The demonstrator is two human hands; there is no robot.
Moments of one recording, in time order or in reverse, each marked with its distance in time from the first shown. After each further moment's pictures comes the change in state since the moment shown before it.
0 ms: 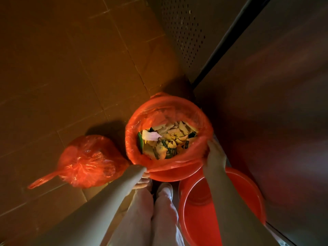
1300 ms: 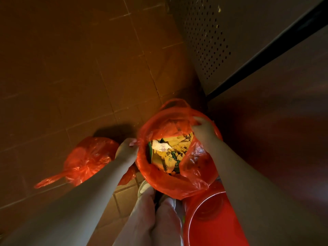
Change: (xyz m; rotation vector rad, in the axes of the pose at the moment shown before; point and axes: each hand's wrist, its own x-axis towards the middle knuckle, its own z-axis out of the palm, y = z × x) left_hand 0.053 0.065 -0.070 0.172 0.334 0.453; right_hand 0.066 -0.053 0.118 -0.841 -0.326 -0.131
